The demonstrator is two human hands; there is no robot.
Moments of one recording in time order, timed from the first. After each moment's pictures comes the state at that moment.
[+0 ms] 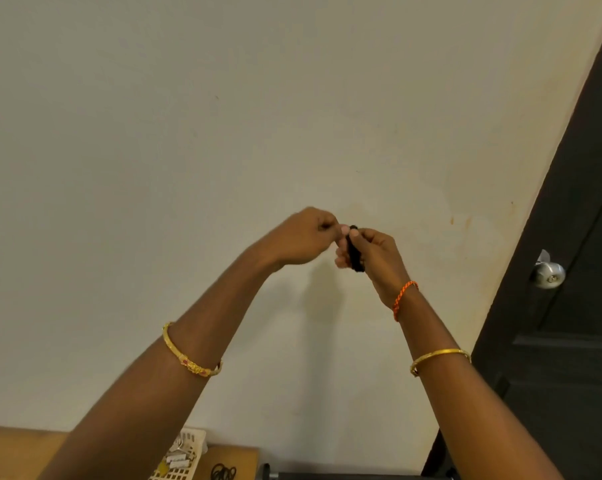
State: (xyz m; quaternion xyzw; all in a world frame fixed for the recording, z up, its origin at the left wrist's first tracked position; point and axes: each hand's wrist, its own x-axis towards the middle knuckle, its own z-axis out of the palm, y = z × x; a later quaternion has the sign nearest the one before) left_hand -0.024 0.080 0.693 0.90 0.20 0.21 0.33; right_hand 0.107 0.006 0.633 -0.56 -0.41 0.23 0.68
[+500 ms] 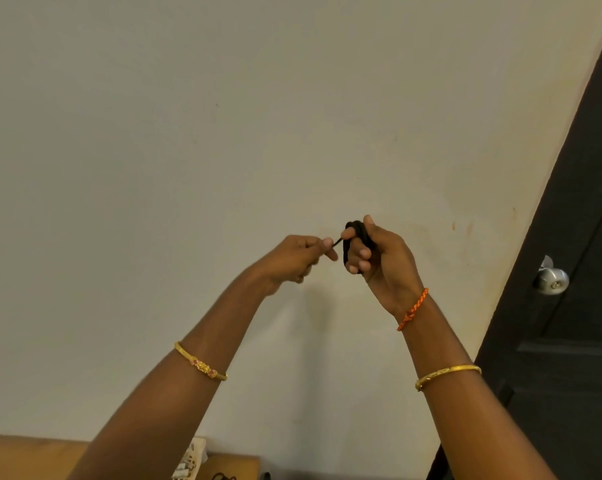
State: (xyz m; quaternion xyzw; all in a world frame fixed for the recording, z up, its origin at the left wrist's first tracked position) left_hand -0.015 0.110 0.653 0.80 0.23 0.21 0.51; right_hand 0.093 -0.007 0.654 -0.42 -0.39 0.33 0.75
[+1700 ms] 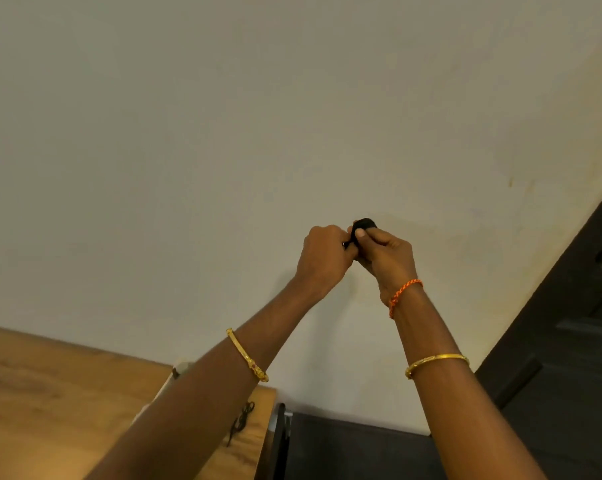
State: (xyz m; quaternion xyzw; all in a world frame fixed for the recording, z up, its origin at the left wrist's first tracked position) left_hand 0.010 0.092 0.573 0.85 0.32 0.33 0.26; right_hand 0.094 0.024 0.575 -0.55 -0.27 0.30 0.73
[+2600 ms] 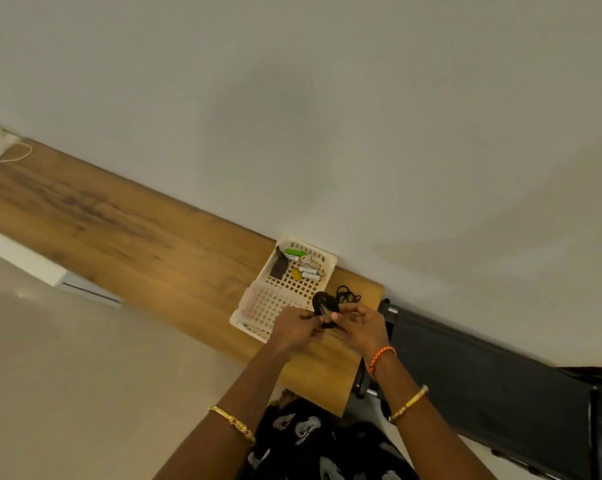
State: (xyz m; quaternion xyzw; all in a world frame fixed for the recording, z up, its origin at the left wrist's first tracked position) left_hand -0.257 0.169 0.258 0.45 0.62 0.09 0.63; right_hand -0.122 0.121 0.251 -0.70 -0.15 0.56 0.42
